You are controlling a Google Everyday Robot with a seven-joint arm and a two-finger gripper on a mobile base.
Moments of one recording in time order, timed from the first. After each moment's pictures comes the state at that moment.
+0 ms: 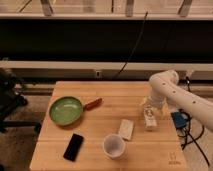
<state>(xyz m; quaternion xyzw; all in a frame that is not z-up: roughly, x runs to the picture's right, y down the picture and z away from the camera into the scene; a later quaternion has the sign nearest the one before) 0.281 0.147 0.843 -0.31 -0.18 -0.47 0.81</state>
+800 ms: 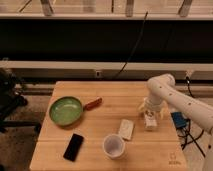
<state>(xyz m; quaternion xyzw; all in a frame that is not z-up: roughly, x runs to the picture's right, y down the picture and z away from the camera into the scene) 0.278 0.168 0.857 -0.32 -0.18 -0.48 0.80</state>
